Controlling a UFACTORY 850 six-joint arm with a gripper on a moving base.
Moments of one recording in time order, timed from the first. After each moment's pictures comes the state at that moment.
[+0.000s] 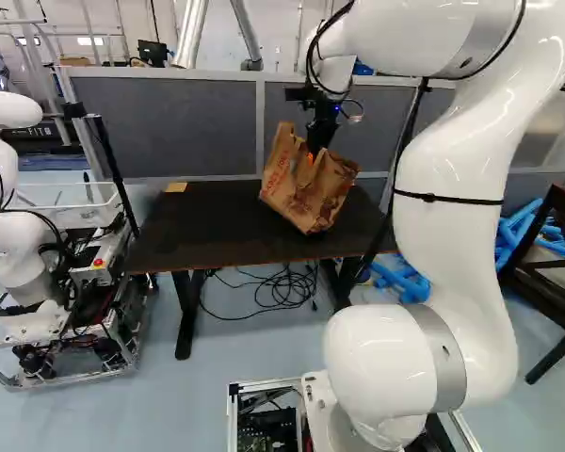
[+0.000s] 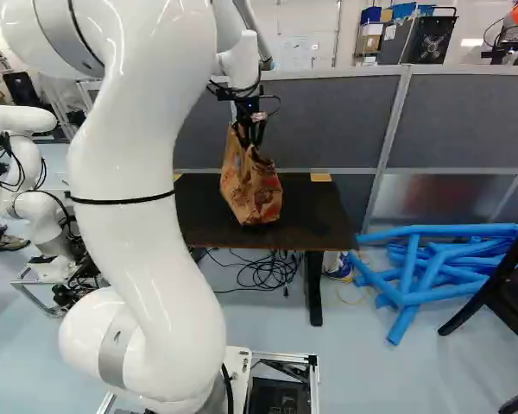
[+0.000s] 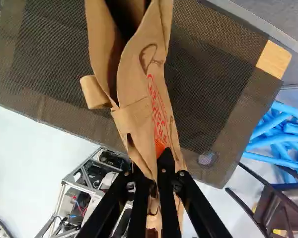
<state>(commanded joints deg) -4.9 -21.9 -86.9 4.1 -56.0 -30.1</state>
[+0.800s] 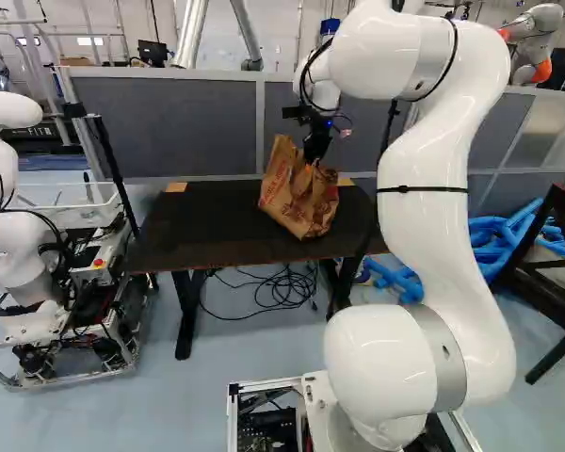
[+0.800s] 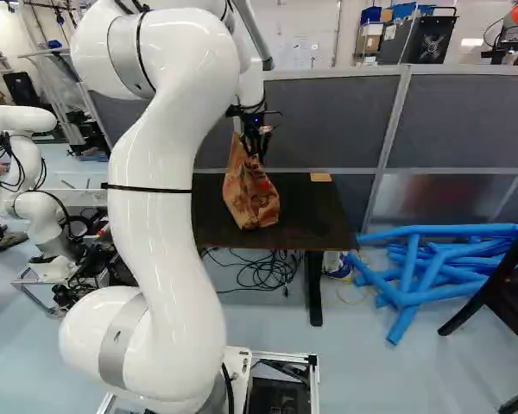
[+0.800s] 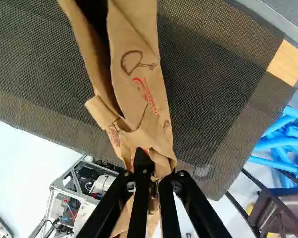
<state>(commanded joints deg) -4.6 -32.0 -93.5 2.5 -56.0 -30.1</state>
